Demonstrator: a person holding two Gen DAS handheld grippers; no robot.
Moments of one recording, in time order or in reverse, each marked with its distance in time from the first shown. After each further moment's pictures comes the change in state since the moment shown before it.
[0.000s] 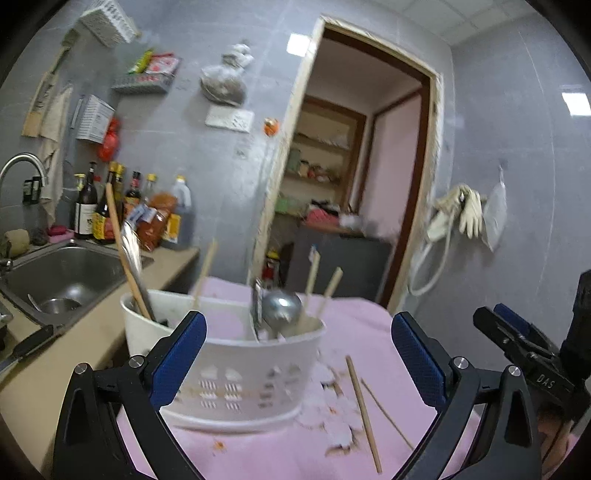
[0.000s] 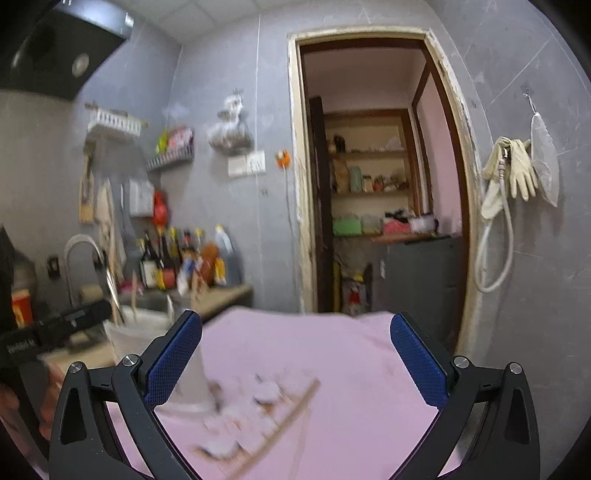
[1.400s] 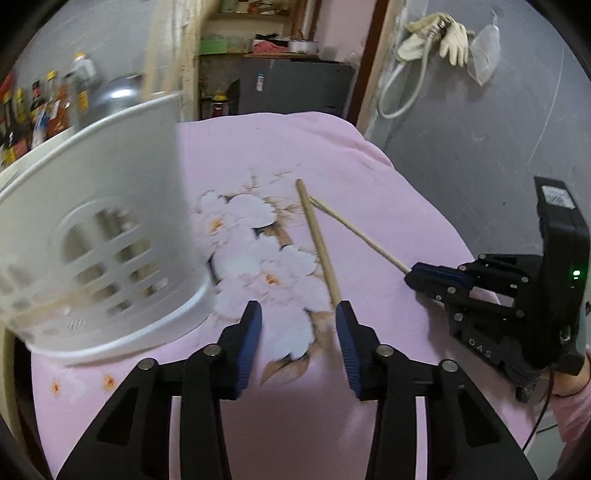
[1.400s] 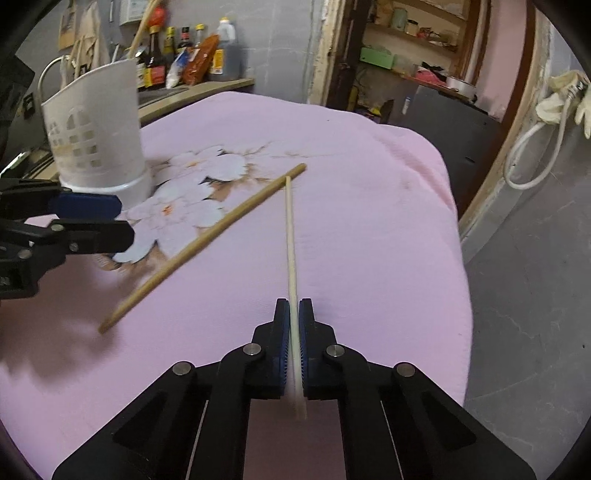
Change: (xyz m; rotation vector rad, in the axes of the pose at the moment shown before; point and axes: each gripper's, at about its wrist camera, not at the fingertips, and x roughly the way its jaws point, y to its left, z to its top) left arm 0.124 -0.057 -0.076 0.167 0.706 -0.134; right arm 0.079 -0.028 -0.098 -0.196 0.744 0.015
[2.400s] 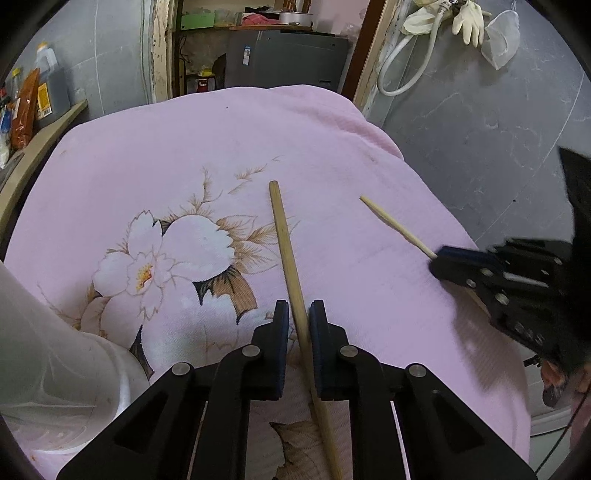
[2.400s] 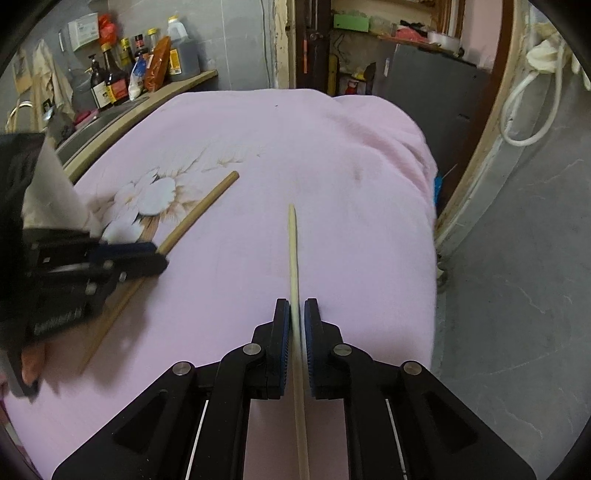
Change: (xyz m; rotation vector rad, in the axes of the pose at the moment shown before) left arm 0.074 0.001 0.047 -0.012 0.106 -0.038; right arm 0.034 -0.063 0.042 0.135 0.129 0.070
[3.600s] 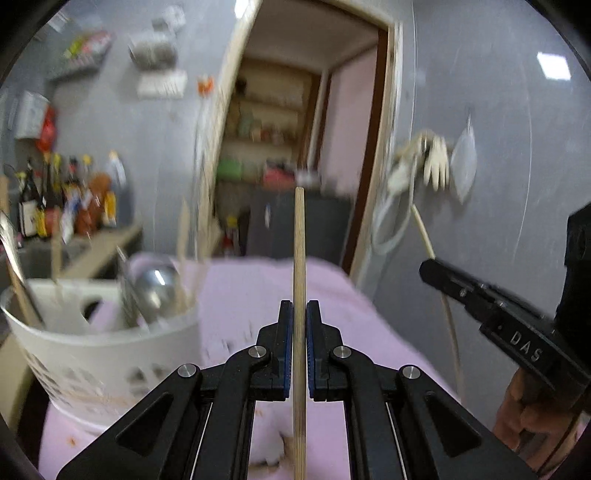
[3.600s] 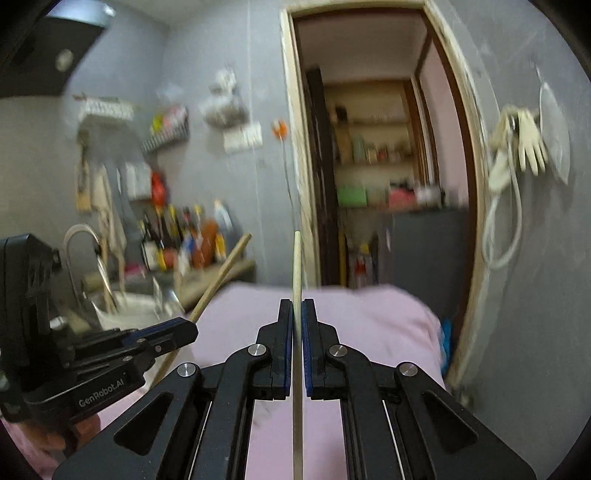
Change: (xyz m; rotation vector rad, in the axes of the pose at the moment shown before) left arm -0.152 -0.026 -0.047 -0.025 -0.721 0.065; right arm -0.144 0.066 -0.032 0.063 -0.812 0.057
